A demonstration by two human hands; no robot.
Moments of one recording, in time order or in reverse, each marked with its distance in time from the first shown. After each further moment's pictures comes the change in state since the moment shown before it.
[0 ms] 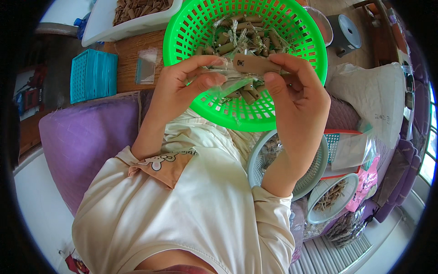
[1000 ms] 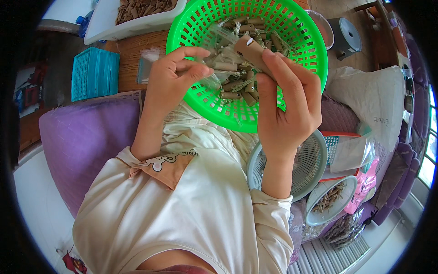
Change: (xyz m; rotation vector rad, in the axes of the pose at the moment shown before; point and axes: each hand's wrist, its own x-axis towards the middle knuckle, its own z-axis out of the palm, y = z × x) left_hand 0.003 -0.002 -0.012 0.059 0.237 -0.015; right_hand -0.001 0.015 0.022 -0.327 0.285 -0.596
